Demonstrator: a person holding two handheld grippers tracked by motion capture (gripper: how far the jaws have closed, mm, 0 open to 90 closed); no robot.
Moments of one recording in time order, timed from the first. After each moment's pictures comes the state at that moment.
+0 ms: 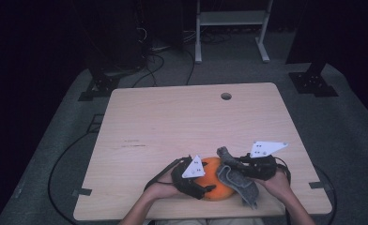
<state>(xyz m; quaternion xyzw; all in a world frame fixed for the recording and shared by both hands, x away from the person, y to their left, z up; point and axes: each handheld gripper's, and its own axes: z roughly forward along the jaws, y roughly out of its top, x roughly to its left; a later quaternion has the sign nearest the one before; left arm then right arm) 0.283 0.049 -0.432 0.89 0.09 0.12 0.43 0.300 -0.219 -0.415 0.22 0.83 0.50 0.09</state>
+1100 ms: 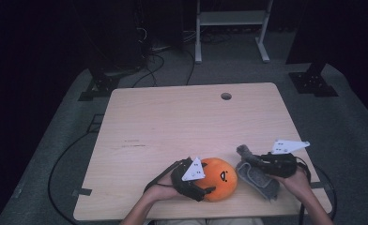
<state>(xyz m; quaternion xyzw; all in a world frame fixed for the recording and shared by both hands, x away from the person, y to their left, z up) 0.279 0.048 -0.433 0.89 0.09 0.12 0.43 0.308 -0.284 -0.432 0.28 0.83 0.48 0.11</state>
